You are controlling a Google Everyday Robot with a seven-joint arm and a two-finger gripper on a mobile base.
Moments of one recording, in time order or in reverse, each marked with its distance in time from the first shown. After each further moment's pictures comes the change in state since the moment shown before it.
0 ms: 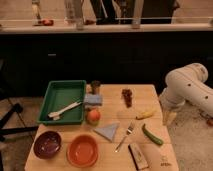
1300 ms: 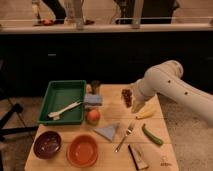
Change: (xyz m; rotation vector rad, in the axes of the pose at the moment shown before) arm -0.167 -0.056 -0.023 0.194 -0.308 -0.213
